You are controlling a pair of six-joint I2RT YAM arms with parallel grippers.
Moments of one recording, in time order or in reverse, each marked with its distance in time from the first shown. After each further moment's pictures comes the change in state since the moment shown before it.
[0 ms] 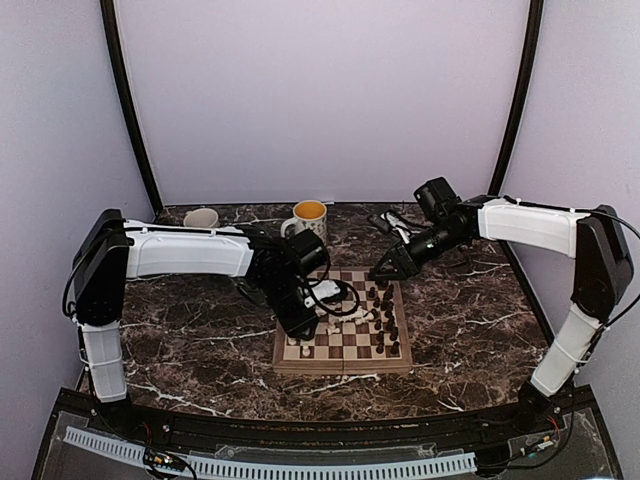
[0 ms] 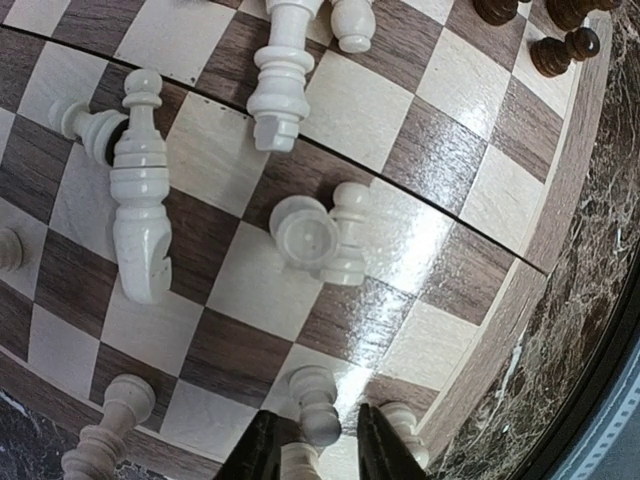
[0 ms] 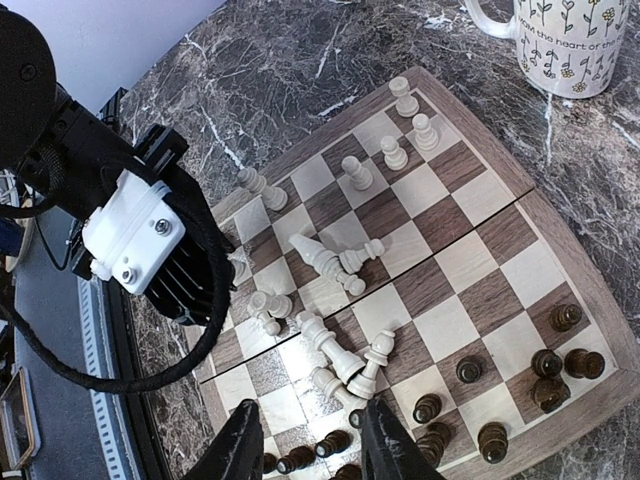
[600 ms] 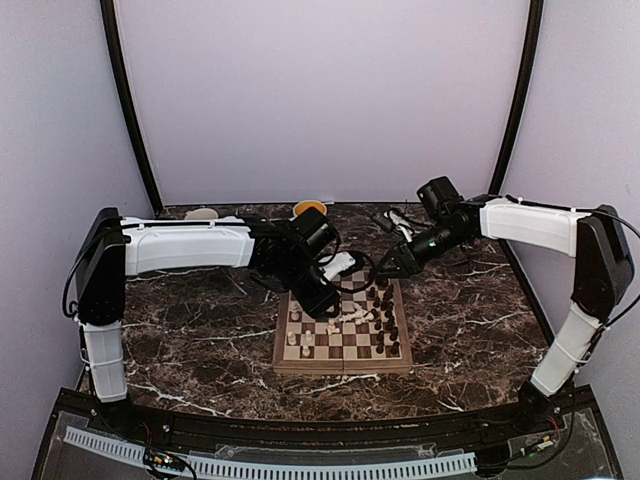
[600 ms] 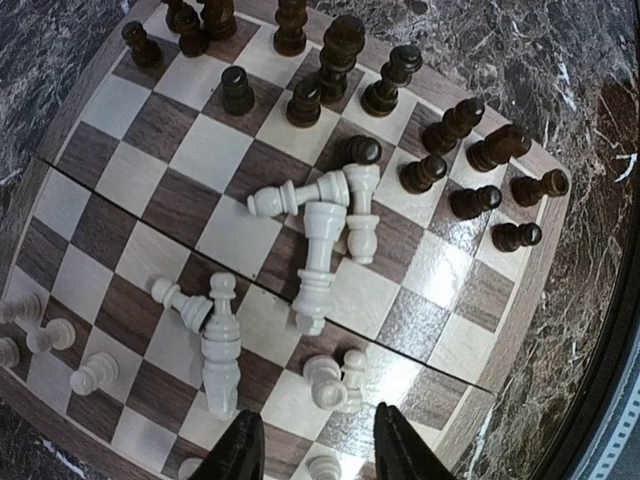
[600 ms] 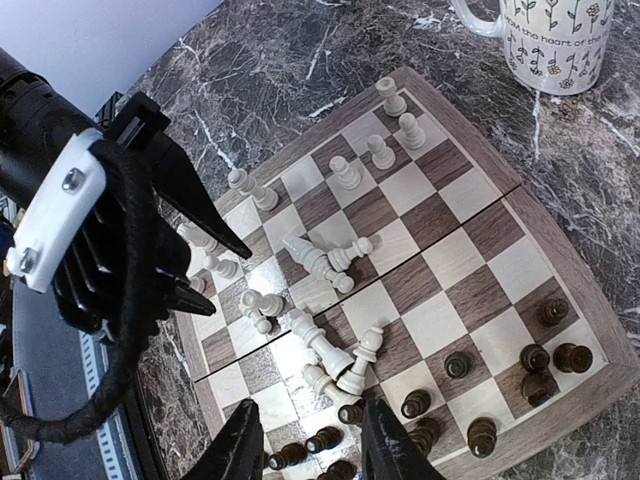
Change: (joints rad) left arm 0.000 0.005 0.095 0.126 -0.008 -0.059; right arm -0.019 0.000 0.000 -0.002 0.000 -0.003
